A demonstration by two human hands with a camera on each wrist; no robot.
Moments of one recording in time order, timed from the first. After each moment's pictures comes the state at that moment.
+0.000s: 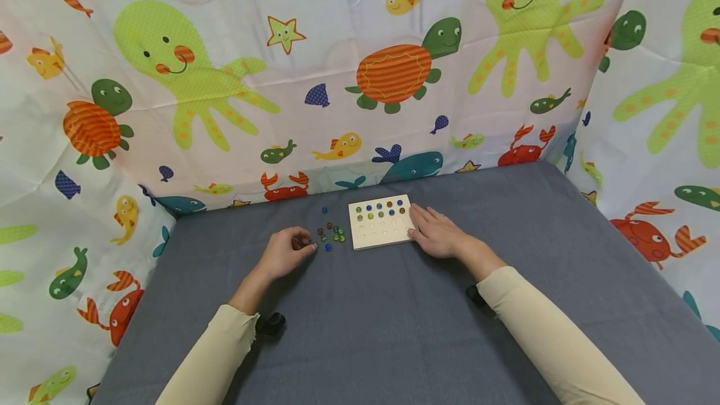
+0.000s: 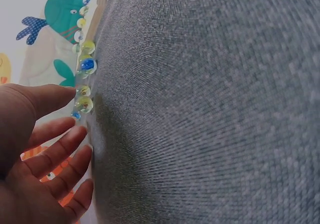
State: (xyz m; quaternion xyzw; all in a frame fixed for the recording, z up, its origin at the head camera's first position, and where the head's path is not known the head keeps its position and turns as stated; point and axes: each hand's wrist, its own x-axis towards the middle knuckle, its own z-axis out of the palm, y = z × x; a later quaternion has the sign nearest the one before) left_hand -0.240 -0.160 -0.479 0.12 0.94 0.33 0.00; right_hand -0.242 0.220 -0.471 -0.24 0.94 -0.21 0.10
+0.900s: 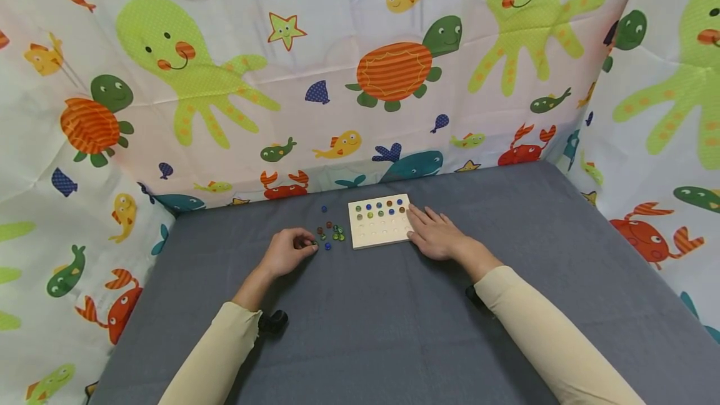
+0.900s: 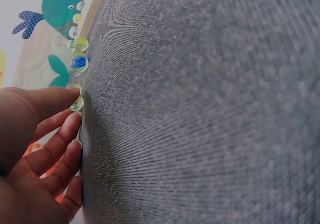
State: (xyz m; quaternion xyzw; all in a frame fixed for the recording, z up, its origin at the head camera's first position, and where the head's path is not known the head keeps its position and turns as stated) left_hand -0.243 -0.154 -0.482 0.11 0.93 0.36 0.02; right_hand -0.239 0.216 -0.478 -0.23 0.95 -0.17 0.10
